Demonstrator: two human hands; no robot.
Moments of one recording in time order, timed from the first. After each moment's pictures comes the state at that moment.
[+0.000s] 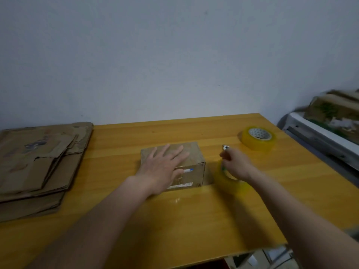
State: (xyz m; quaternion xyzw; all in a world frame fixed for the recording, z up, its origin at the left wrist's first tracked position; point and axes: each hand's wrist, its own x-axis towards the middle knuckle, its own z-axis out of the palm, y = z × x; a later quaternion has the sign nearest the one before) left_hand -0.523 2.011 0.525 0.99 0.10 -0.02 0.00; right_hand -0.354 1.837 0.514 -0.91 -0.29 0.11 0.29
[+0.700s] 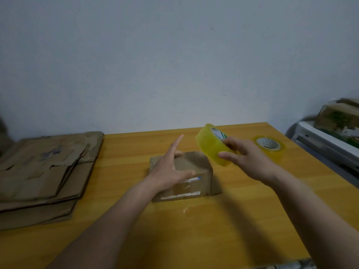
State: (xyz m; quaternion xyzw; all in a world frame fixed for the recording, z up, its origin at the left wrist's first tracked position) left_hand -0.519 2.016 0.537 0.88 0.16 0.16 0.41; right_hand -0.387 1.829 0.585 -0.77 -0.47 0.06 0.42
